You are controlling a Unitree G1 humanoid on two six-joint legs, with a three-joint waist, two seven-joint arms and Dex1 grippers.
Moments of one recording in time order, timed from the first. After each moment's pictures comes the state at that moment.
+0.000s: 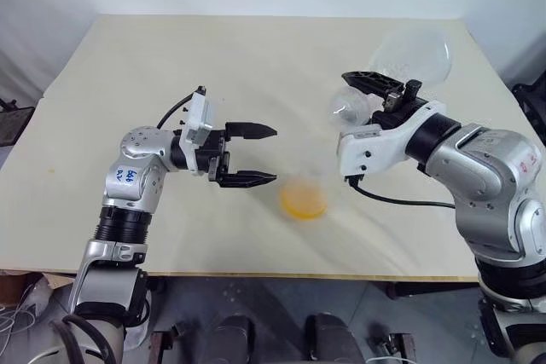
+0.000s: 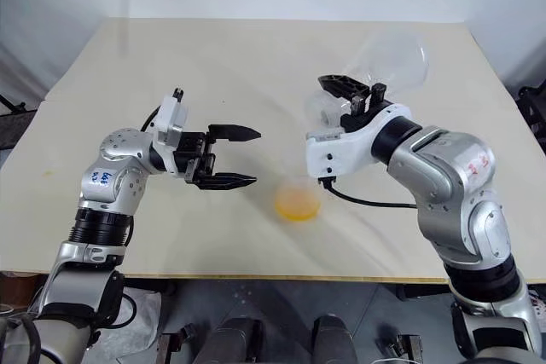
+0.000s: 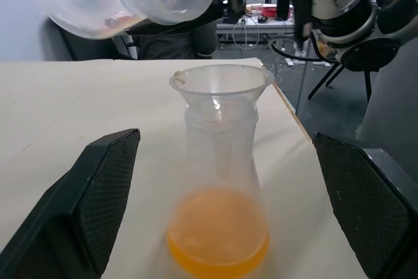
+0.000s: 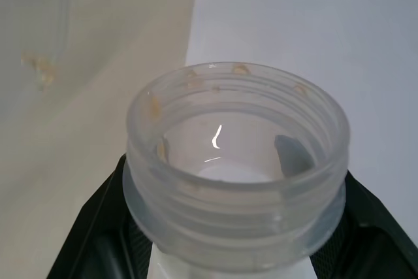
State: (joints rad) left arm -0.76 0.47 -0.02 0.25 -0.48 0.23 -1.35; right arm -0.60 -0.66 0.07 -0.57 -0.66 0.11 0.89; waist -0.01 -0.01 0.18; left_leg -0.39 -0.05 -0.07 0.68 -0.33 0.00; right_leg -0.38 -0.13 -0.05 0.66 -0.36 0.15
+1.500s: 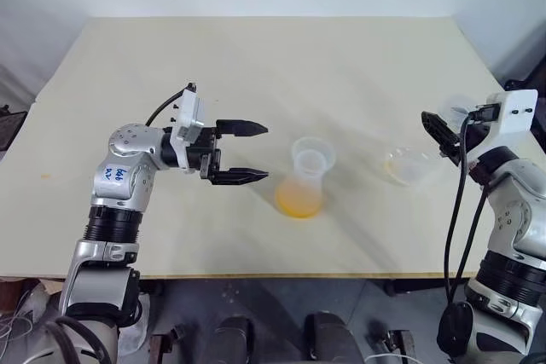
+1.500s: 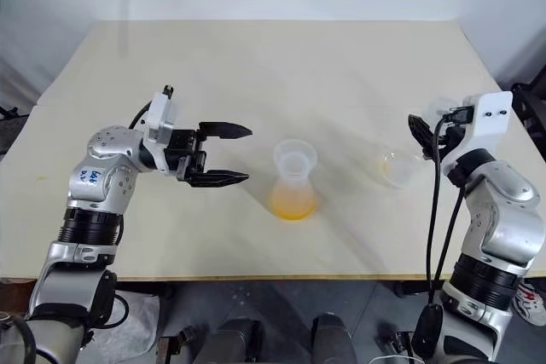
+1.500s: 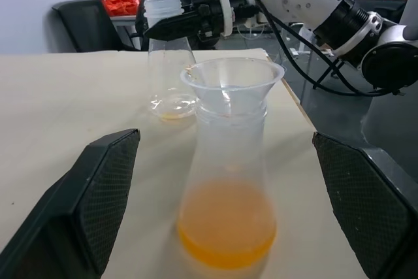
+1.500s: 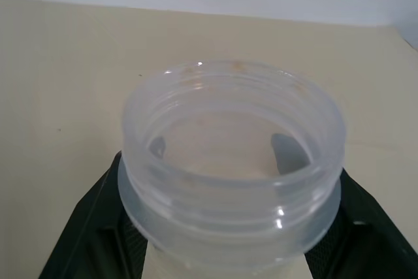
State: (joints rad) left arm -0.75 0.52 0.00 0.23 -0.48 0.25 -1.35; right arm -0.51 -0.41 -0.55 -0.19 0.17 0.69 0.59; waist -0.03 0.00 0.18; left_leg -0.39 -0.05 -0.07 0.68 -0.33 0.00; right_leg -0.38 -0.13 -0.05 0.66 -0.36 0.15
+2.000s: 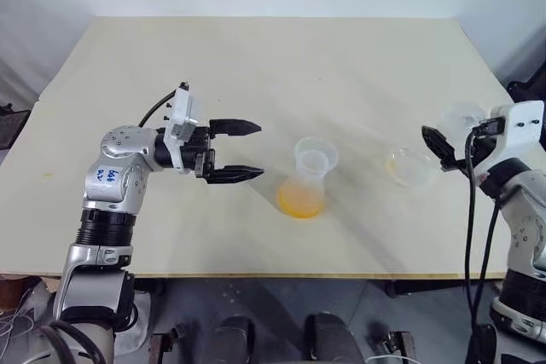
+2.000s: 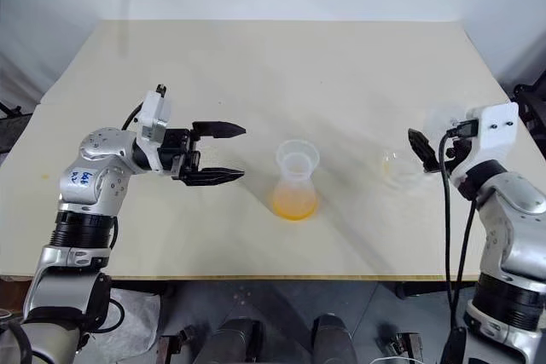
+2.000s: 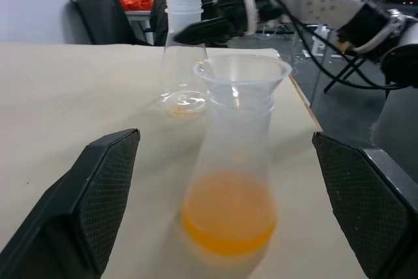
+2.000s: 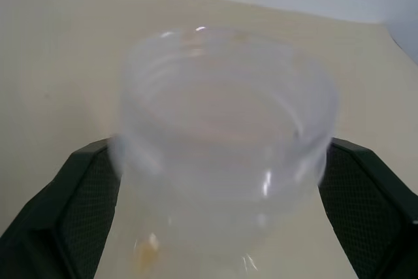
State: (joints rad) left arm -0.73 0.54 0.03 0.19 -0.49 0.30 -1.30; right arm -0.36 -0.57 -0.50 -0.28 0.28 0.72 0.55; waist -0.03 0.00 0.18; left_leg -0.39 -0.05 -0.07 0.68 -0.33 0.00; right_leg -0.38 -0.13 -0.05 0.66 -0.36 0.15
